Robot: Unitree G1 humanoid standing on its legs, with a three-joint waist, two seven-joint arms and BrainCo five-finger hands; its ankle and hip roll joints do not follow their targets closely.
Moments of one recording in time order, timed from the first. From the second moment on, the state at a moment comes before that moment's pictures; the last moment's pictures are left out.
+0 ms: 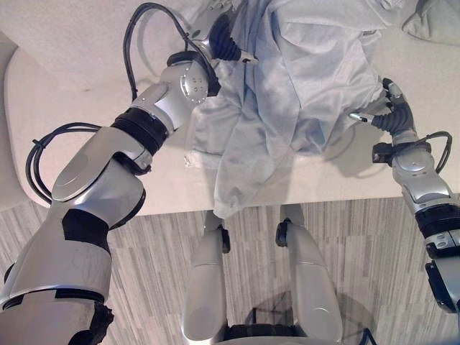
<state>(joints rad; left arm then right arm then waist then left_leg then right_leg) -1.42 0.56 -0.84 0.74 -0.02 -0.03 0.30 -0.72 -0.67 0.19 0.58 0.18 -0.08 -0.21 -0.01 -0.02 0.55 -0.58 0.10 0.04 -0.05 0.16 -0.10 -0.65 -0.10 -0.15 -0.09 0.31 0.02</state>
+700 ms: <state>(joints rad) -1.48 0.51 -1.01 0.87 -0.02 -0.03 0.30 -0.77 -0.68 0.25 0.57 0.18 -0.09 -0.22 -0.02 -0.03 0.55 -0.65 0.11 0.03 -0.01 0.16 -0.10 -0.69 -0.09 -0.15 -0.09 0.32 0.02</state>
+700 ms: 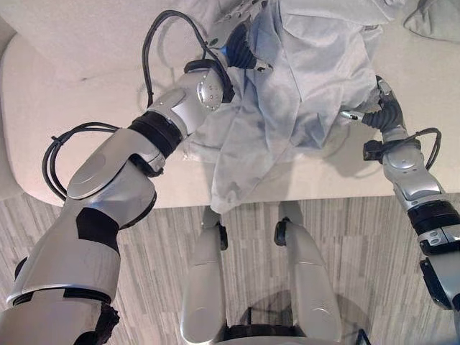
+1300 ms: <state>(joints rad) -1.48 0.53 -1.07 0.96 -0.02 -0.04 0.30 -0.55 -0.58 0.14 0.33 0.17 -0.10 -0.21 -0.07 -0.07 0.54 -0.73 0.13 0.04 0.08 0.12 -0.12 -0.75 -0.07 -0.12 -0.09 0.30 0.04</state>
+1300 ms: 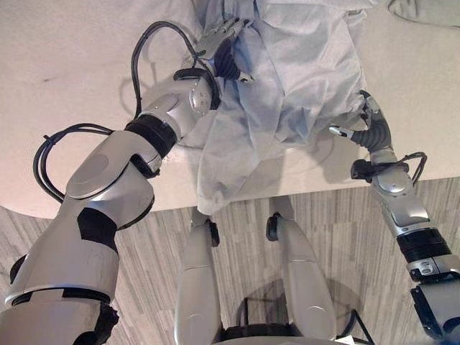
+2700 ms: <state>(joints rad) -1.50 0.50 -1.14 1.14 -0.02 -0.06 0.31 -0.88 -0.55 0.51 0.64 0.18 0.00 -0.19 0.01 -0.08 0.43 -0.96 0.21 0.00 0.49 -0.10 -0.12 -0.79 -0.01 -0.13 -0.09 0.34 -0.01</state>
